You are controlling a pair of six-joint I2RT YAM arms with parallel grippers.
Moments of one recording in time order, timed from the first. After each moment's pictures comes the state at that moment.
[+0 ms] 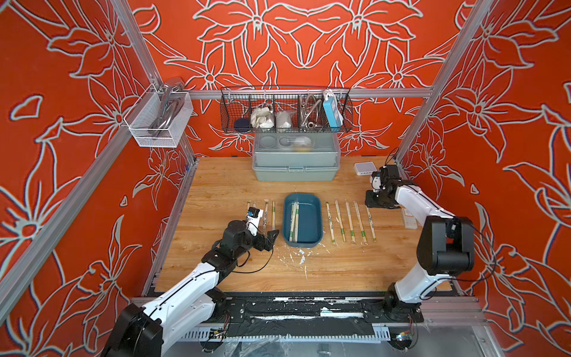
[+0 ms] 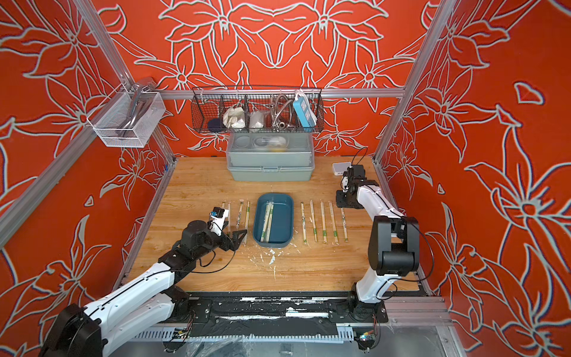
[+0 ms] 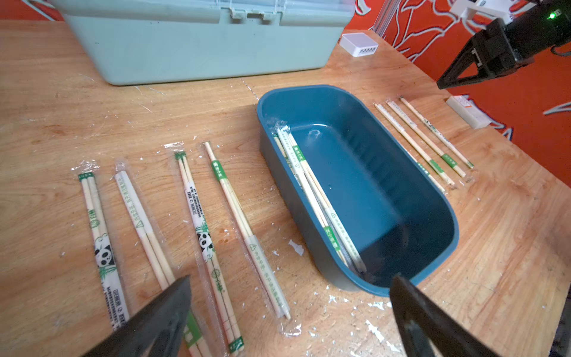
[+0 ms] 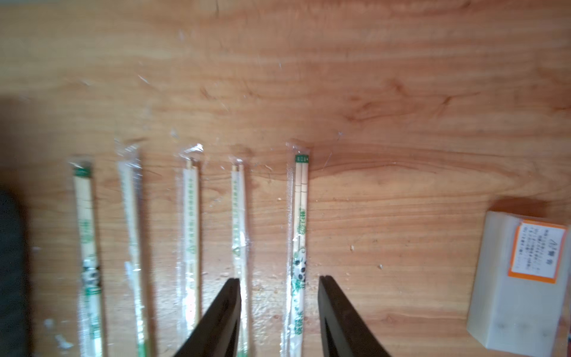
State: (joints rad) left arm -0.43 0.87 0.33 0.11 0.17 -0.19; right arm 0.00 1.63 1.22 -0.69 -0.07 0.01
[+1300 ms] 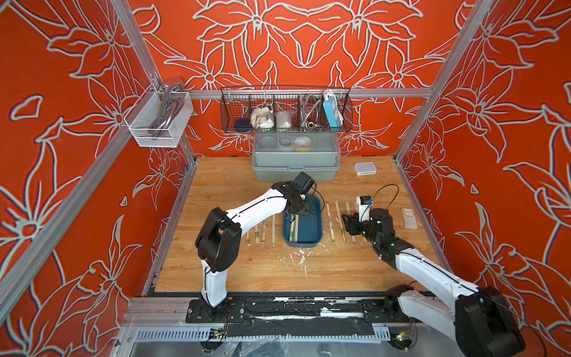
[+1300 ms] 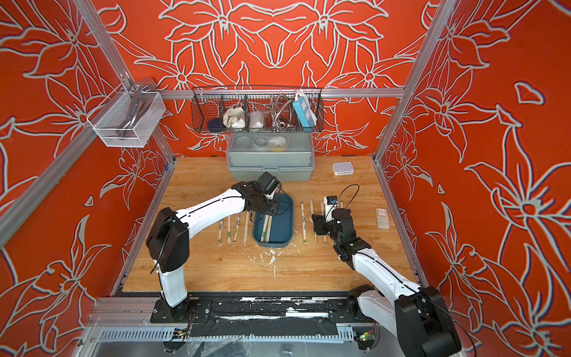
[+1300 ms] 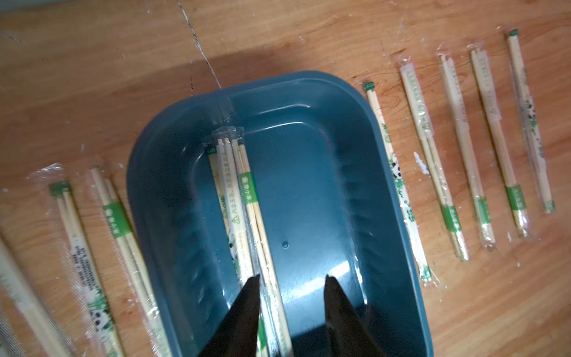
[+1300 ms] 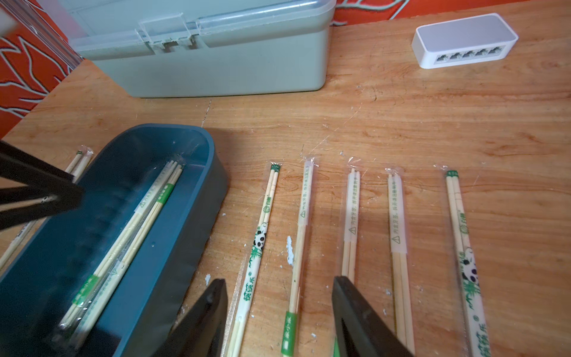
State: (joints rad) left arm -0.67 1.93 1.58 -0.75 -0.05 -0.43; right arm 0.36 1.06 0.42 0.12 -0.04 0.22
